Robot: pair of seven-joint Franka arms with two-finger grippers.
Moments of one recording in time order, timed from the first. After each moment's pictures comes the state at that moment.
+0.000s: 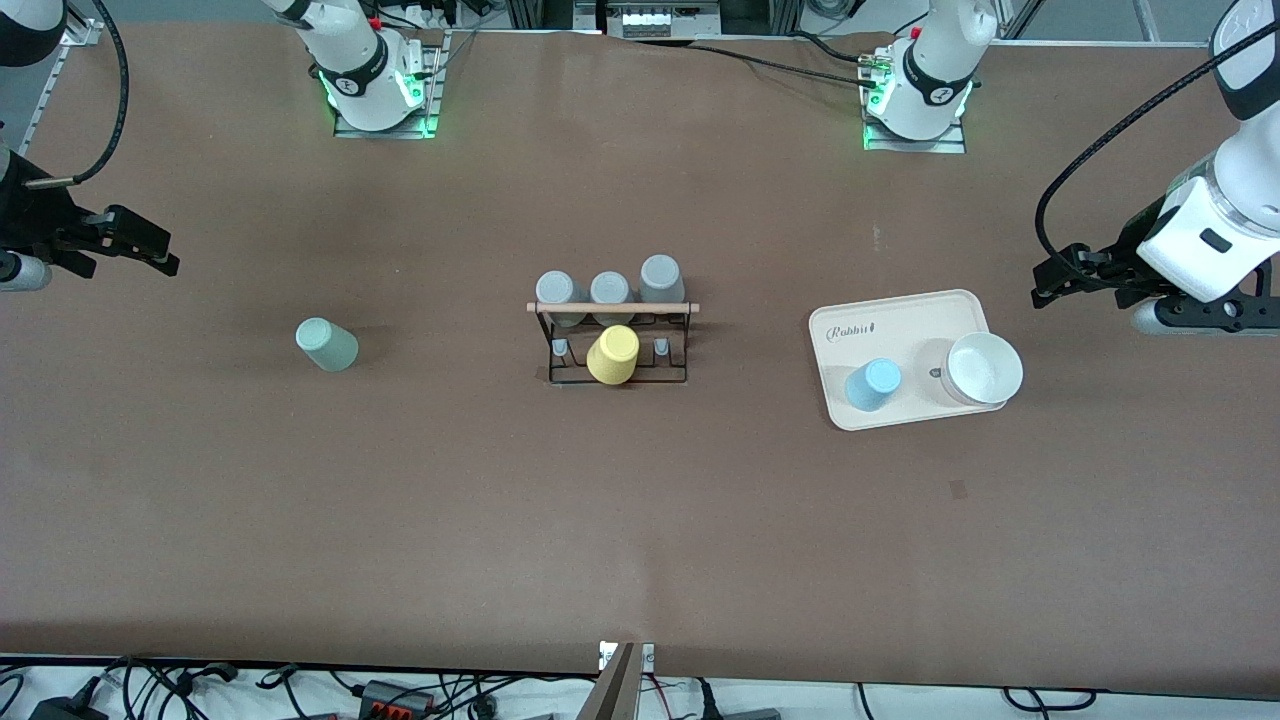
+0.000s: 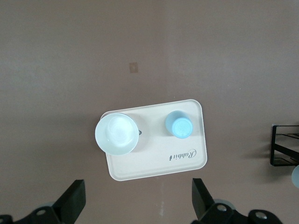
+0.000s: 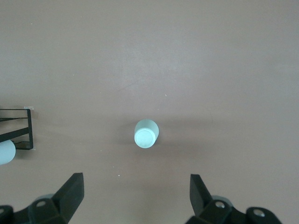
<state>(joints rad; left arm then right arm) -0.08 0.08 0.02 -1.60 -0.03 1.67 -0.08 -0.01 0.01 -0.03 -1.67 0.03 1.69 -0.06</state>
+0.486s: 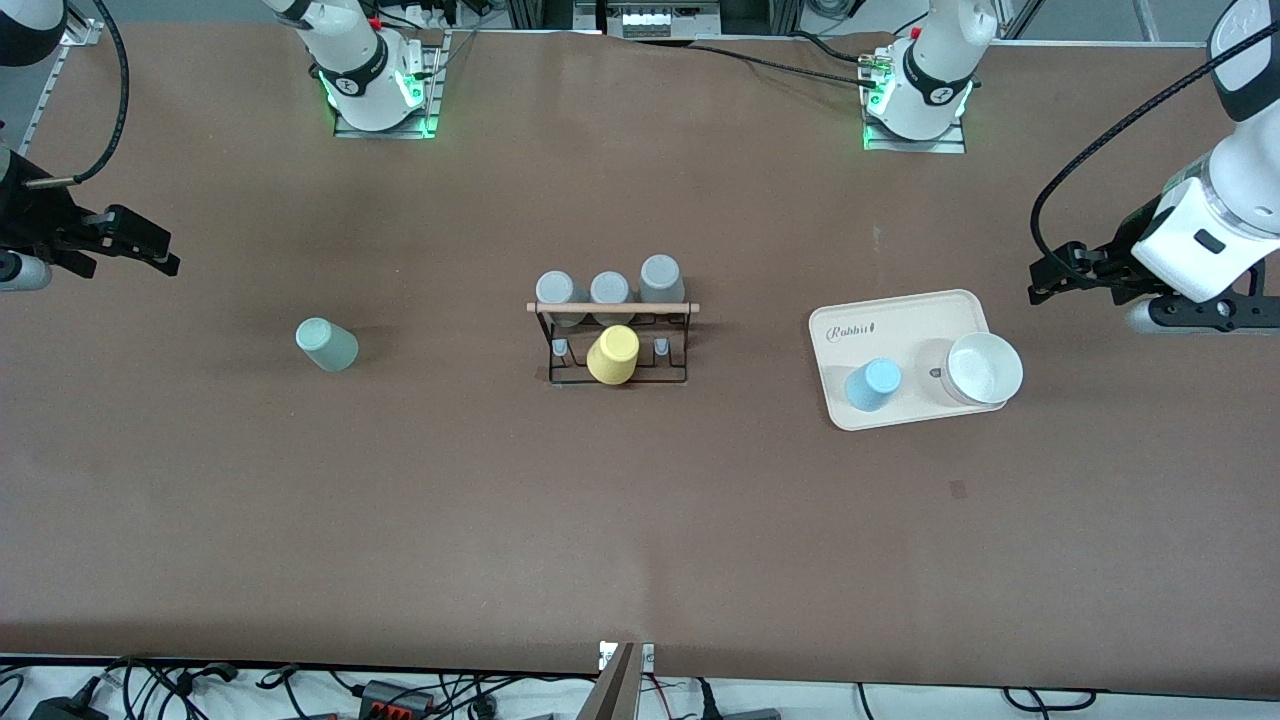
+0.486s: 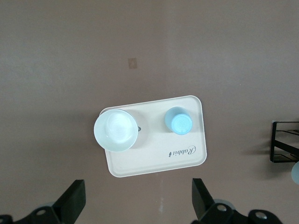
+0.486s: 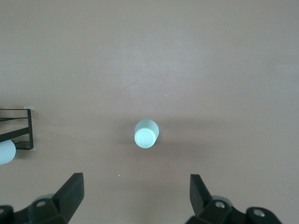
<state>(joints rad) -0.09 0.09 0.02 -1.60 -0.03 1.66 -0.08 -0.01 0.01 -0.03 -1.67 0.03 1.69 -0.06</state>
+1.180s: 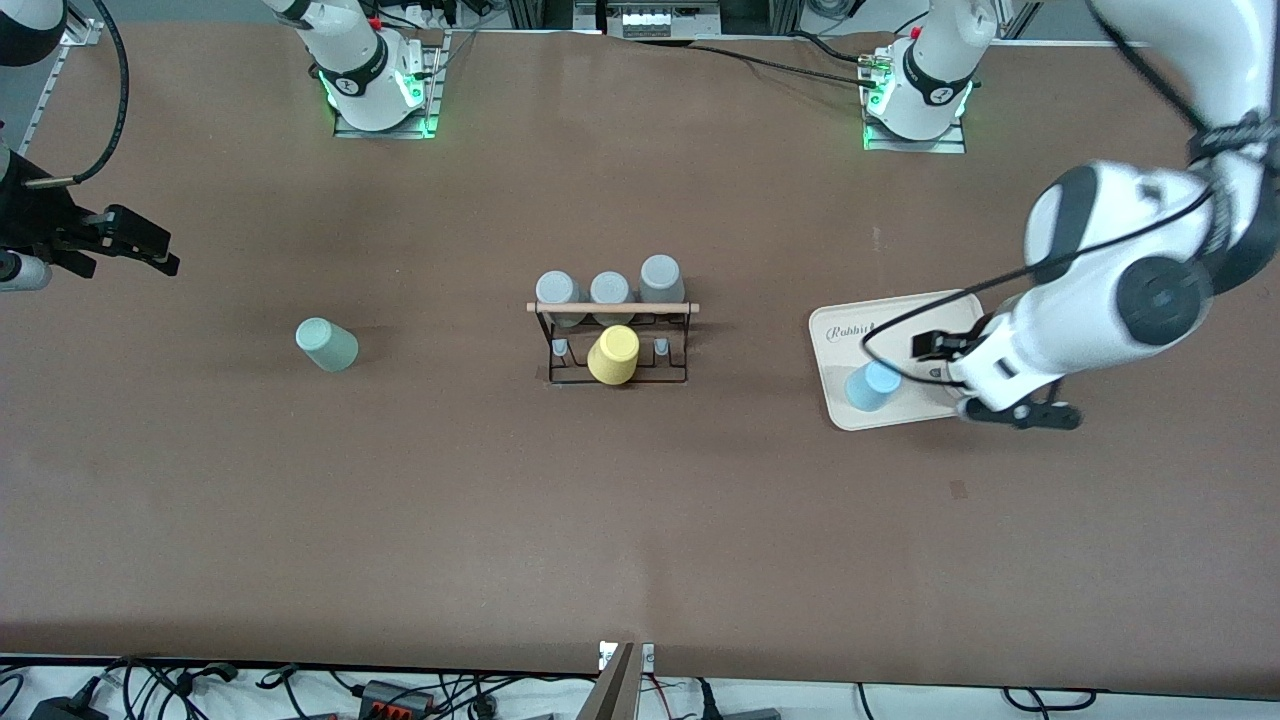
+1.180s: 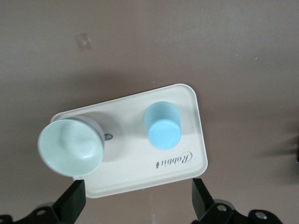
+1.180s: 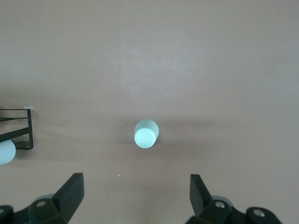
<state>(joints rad) -0.19 0.42 0.01 -1.60 -0.04 1.79 -0.09 -0.01 0.01 -0.03 -1.67 0.03 1.69 -0.06</state>
